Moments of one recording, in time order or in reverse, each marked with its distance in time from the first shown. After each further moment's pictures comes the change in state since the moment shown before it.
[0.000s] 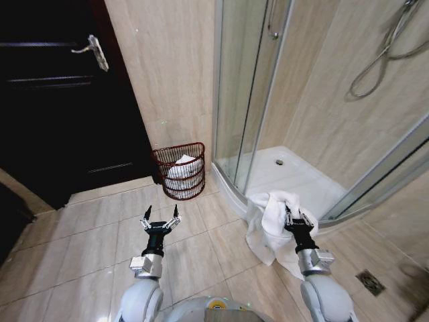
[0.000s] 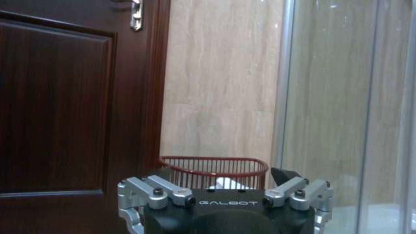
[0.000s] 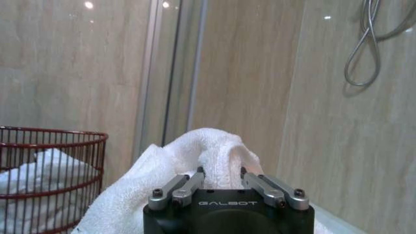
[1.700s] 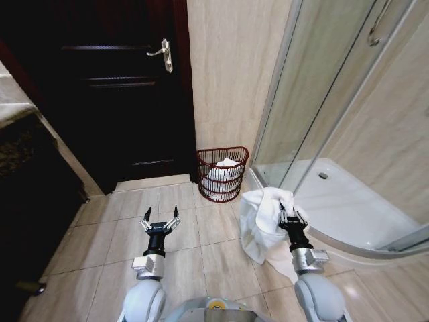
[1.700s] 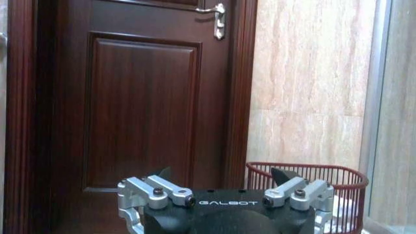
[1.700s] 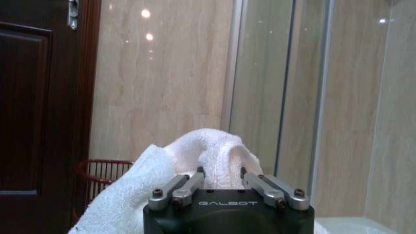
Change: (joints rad) left arm 0.000 -0.016 0.018 -0.005 0.032 0.033 -0.042; right arm 0.014 0.004 -0.039 0.011 0.010 0.031 0.015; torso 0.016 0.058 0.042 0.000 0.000
